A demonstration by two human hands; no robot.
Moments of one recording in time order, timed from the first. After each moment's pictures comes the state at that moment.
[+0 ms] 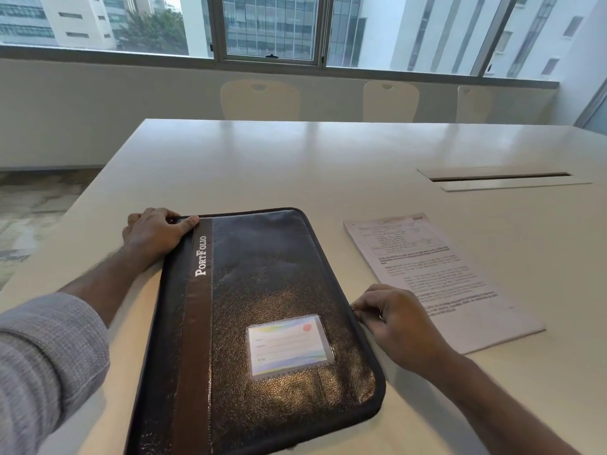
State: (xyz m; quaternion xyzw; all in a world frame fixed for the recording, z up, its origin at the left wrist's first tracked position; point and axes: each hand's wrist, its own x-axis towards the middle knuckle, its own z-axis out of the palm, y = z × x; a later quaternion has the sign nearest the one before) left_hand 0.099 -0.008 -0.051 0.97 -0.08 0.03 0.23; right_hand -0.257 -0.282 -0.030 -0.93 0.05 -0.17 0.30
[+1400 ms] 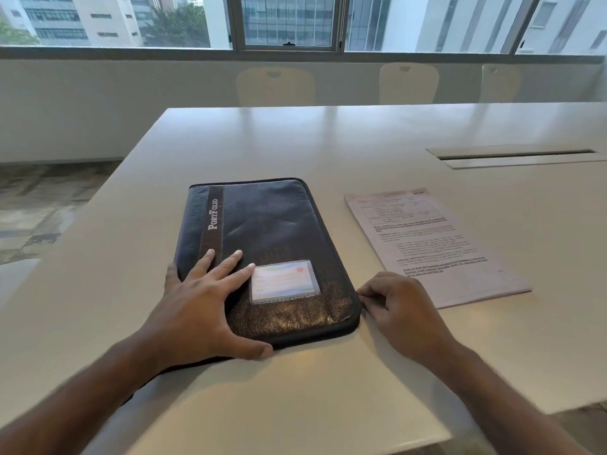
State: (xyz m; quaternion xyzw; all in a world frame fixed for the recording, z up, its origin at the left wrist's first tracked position) left_hand -0.185 0.005 -0.023 0.93 -0.35 -0.02 0.08; right_hand -0.316 -0.269 -0.034 -0.93 0.07 -0.18 0.31
